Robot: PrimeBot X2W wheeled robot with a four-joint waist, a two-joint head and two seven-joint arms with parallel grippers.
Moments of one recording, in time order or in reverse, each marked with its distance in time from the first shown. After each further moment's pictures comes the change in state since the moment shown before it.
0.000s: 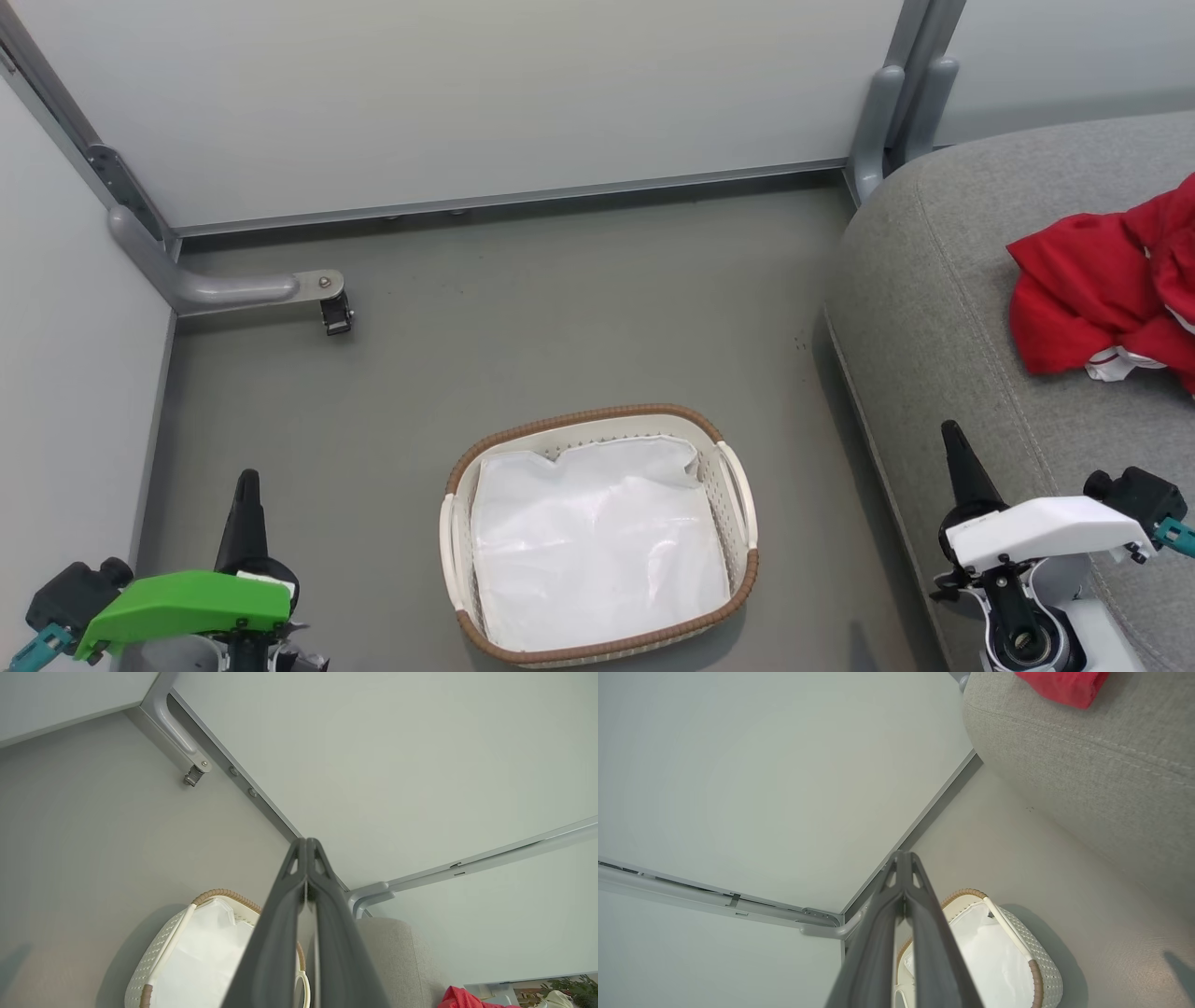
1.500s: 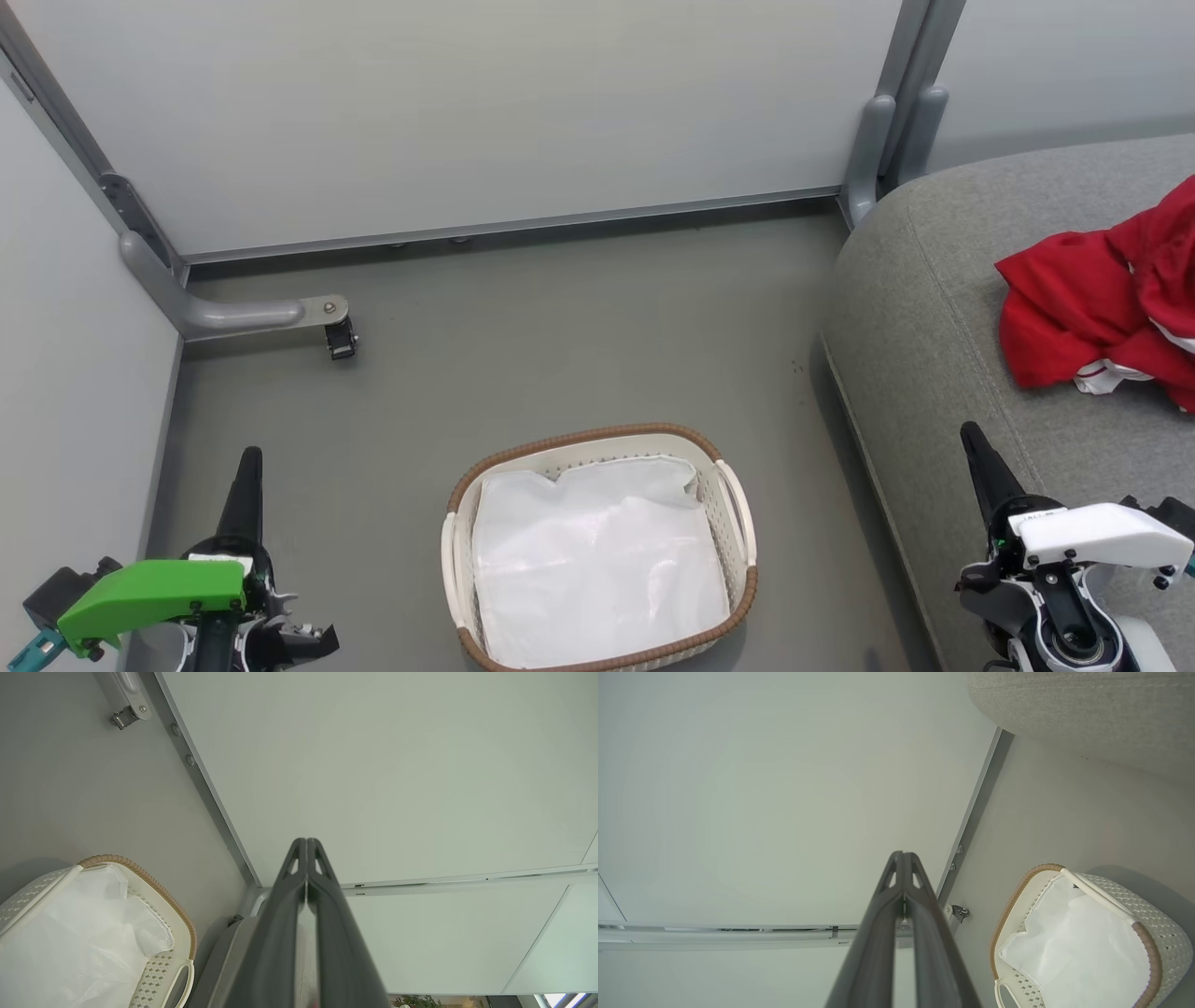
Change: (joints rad) left arm -0.021 -0.017 0.034 -0.036 -0.386 0.000 0.107; right arm 0.026 -0.002 -0.062 -0.051 0.415 -0.001 0.110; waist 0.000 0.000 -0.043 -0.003
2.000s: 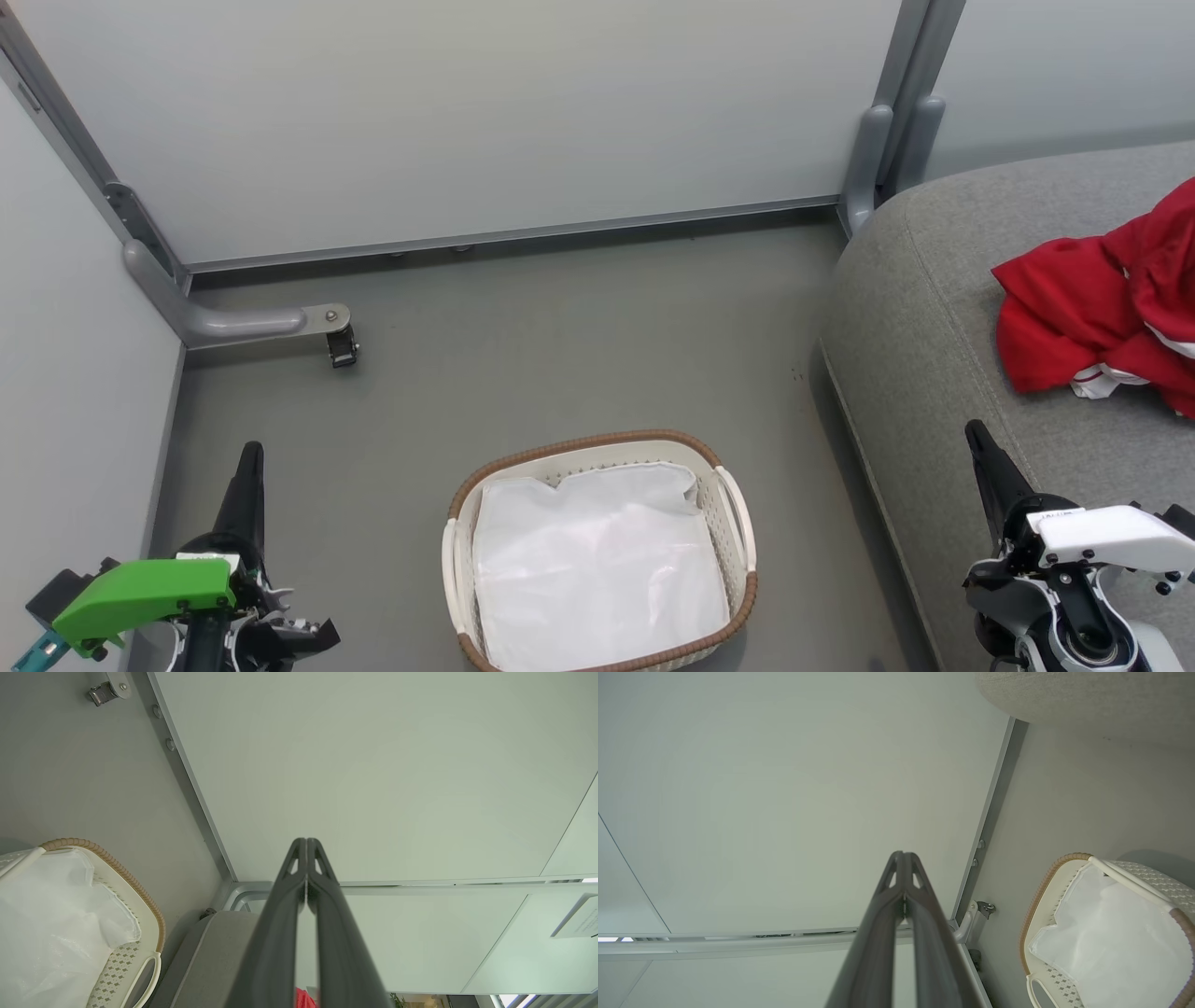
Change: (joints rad) left arm -0.002 -0.003 0.009 -0.008 -0.101 0.000 0.028; right arm 0.006 0.000 -0.016 -0.013 0.108 0.000 0.030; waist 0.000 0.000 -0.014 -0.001
